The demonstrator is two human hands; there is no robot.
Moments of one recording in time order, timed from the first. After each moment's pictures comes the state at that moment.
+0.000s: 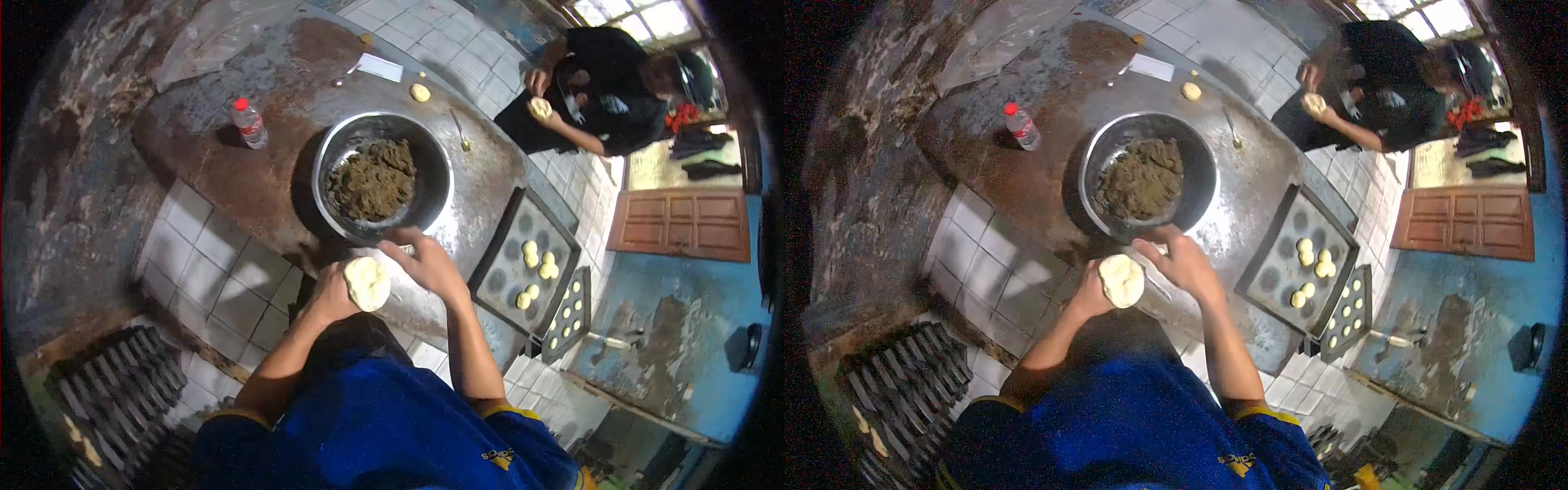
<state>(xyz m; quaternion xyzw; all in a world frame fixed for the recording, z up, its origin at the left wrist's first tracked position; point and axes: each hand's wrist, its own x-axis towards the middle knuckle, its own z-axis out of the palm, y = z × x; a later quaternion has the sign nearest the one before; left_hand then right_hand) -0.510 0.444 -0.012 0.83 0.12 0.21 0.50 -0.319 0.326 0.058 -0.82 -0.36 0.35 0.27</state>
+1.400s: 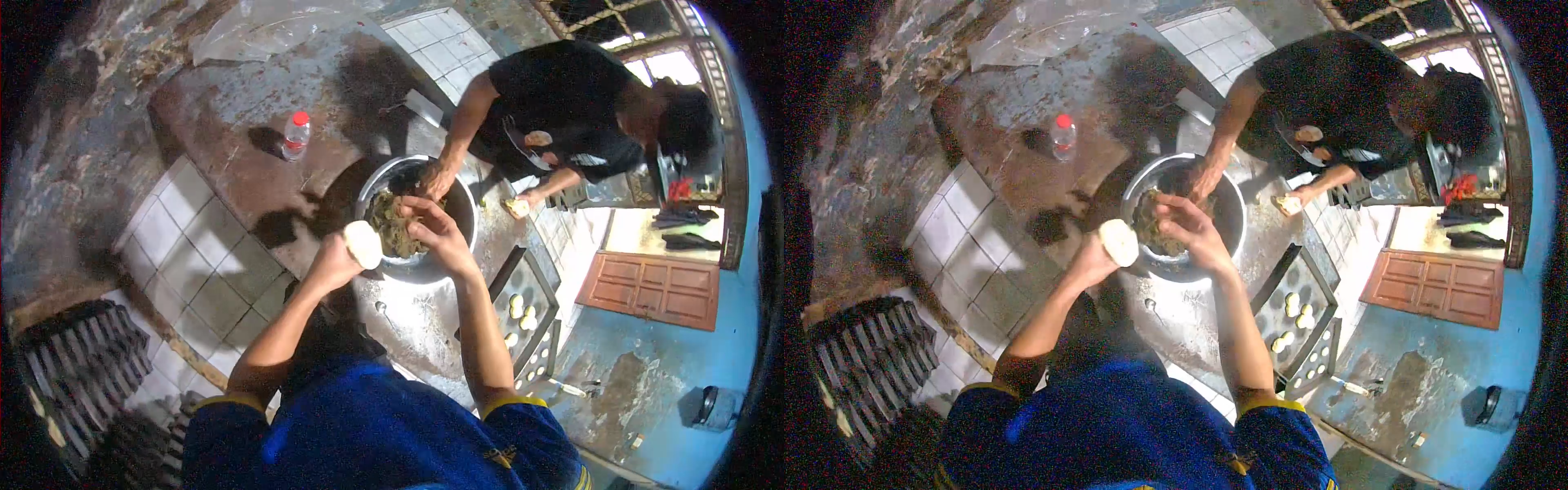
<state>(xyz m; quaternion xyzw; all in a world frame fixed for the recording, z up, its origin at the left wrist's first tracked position) -0.490 0.595 -0.041 0.70 0.29 0.14 0.64 -0.267 0.482 0.034 -0.62 -0.29 0.52 0.51</state>
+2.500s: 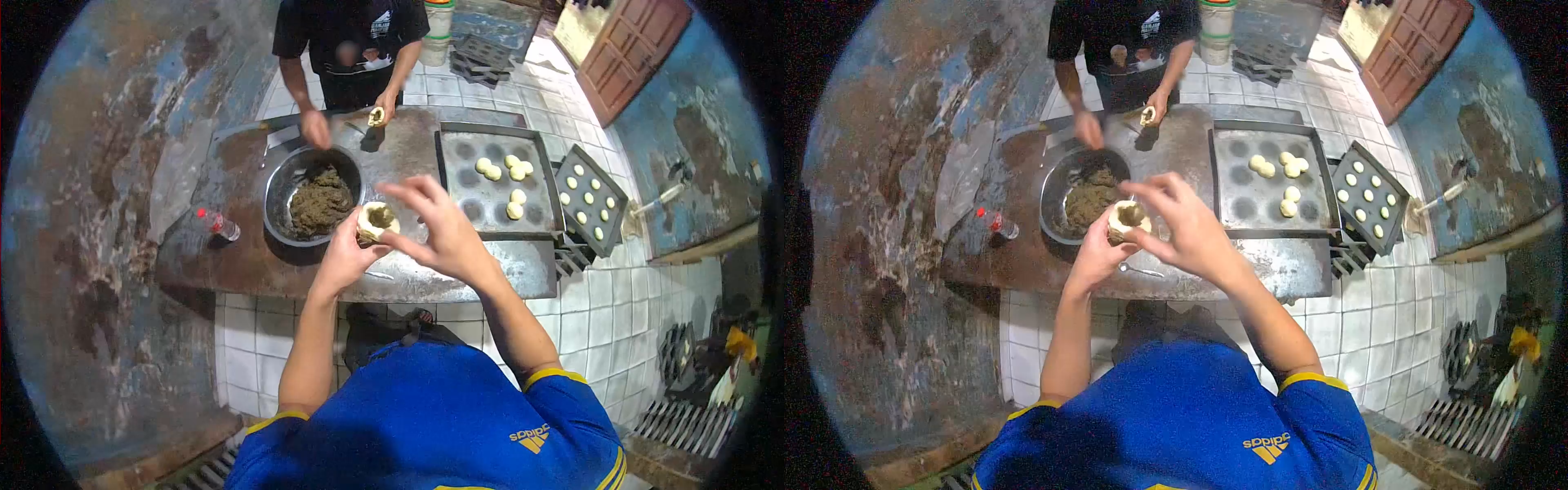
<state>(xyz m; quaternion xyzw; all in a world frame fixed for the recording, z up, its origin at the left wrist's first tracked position) -0.456 0.275 0.134 0.74 -0.02 0.05 0.67 -0.399 0.071 0.209 -0.78 -0.41 -0.08 0.46</state>
